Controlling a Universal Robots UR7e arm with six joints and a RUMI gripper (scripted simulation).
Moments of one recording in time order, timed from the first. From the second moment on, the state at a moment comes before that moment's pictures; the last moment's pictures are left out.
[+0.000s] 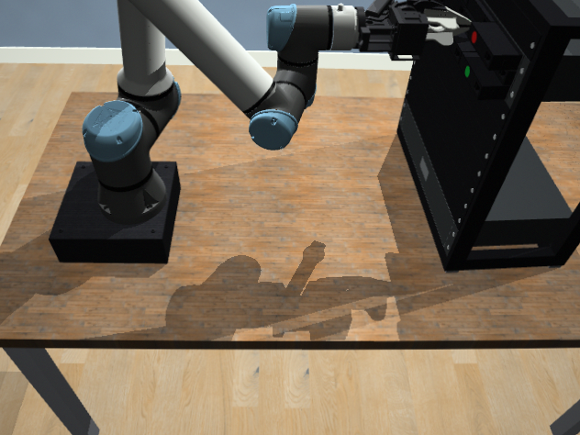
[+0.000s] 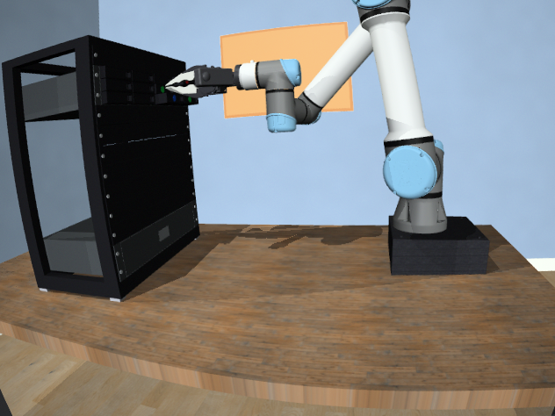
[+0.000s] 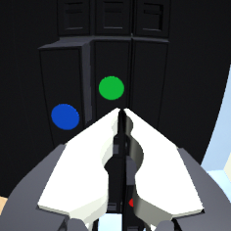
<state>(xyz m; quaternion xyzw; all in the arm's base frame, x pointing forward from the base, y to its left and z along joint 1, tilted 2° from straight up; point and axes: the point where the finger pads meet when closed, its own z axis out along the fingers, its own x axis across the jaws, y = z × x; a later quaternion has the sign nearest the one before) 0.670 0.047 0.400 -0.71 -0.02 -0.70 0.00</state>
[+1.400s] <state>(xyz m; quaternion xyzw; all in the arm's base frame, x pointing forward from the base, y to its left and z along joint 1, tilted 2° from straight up) 0.676 0.047 0.400 -0.71 -0.02 -0.70 0.00</state>
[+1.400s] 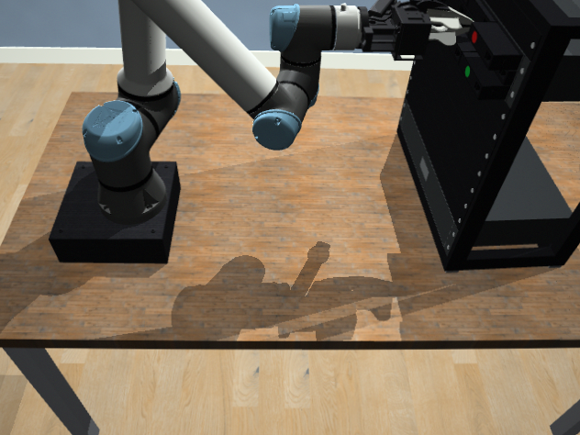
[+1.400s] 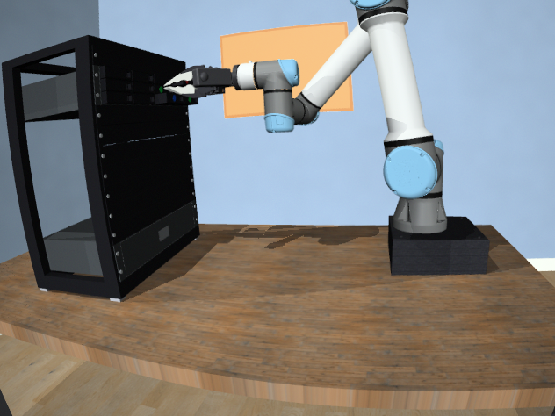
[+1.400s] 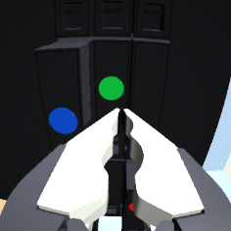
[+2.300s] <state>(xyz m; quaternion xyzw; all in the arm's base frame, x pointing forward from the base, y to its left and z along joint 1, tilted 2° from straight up) 0.674 0.047 0.400 -0.71 -0.02 -0.70 0.00</state>
